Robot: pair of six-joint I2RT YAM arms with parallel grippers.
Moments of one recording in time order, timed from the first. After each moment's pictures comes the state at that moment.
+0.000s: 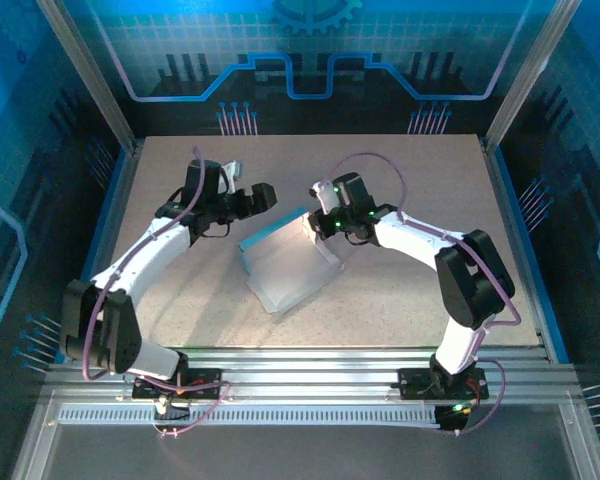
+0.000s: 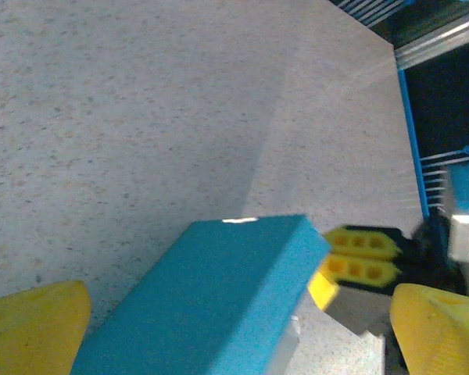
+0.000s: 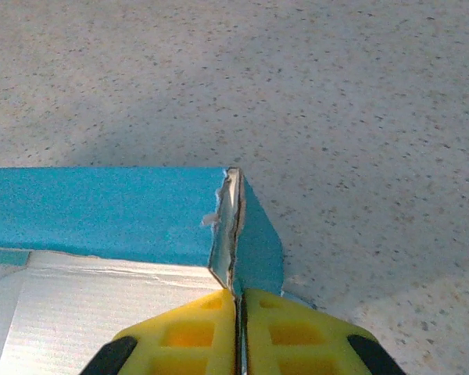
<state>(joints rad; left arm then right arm) -0.17 1.50 1.06 -0.28 0.45 -0.61 0.55 1.79 1.19 -0.16 -0.27 0.02</state>
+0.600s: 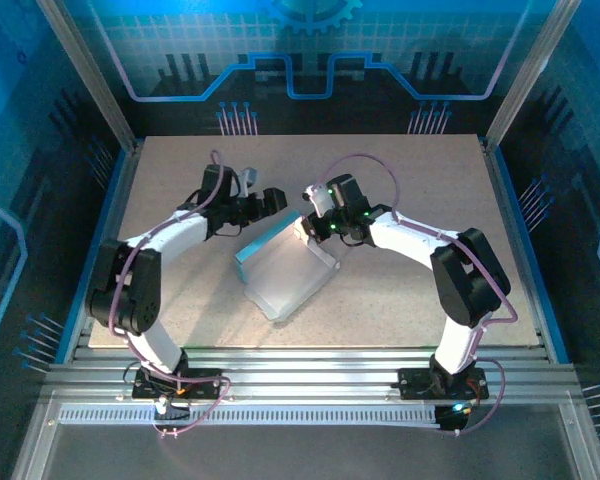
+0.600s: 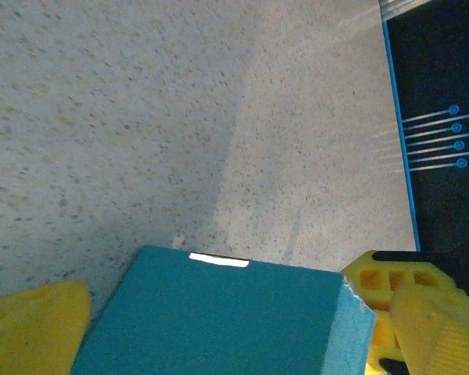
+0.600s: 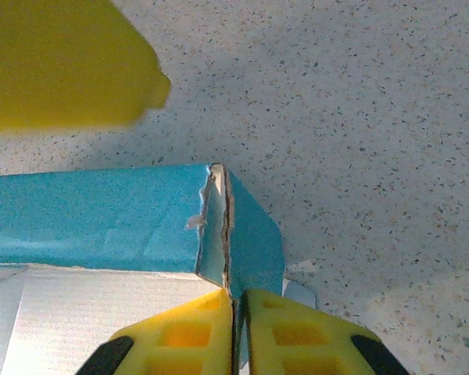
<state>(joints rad) -0.23 1.71 1.06 -0.06 0.58 -0.61 0.56 1.80 1.20 -0.17 -0.30 0.01</state>
